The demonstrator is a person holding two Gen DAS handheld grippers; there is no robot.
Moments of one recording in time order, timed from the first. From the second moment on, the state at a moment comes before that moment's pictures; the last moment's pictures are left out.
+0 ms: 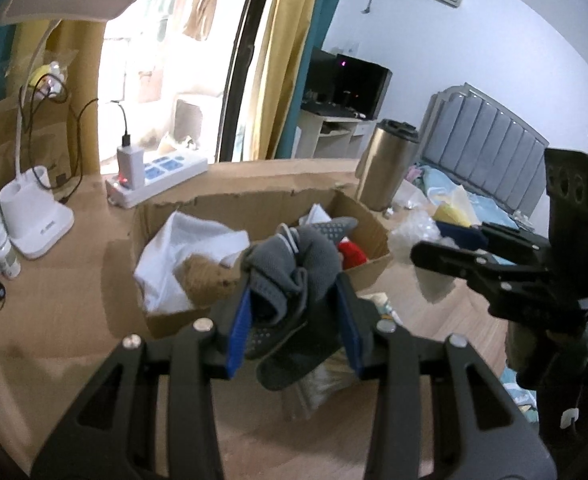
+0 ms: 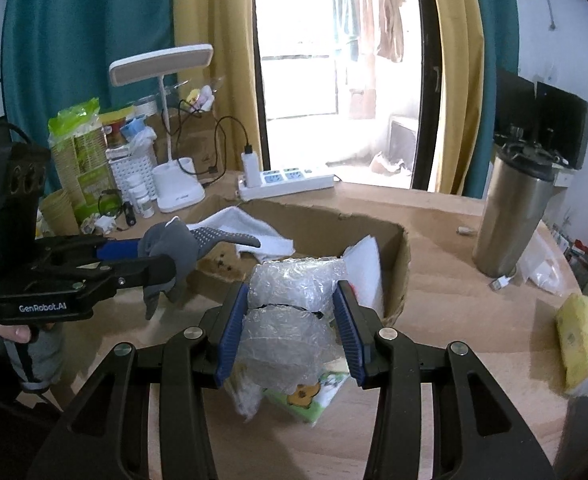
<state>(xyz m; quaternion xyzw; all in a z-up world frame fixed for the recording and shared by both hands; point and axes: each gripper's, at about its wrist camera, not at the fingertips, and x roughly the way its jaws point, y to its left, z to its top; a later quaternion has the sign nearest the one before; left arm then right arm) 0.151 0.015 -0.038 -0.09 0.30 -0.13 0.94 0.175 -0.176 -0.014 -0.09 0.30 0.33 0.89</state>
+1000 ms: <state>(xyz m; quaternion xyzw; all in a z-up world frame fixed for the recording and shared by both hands) 0.199 0.002 -0.035 -0.08 0.31 -0.12 0.94 0.217 -0.205 -0.020 -0.05 0.30 0.30 0.90</state>
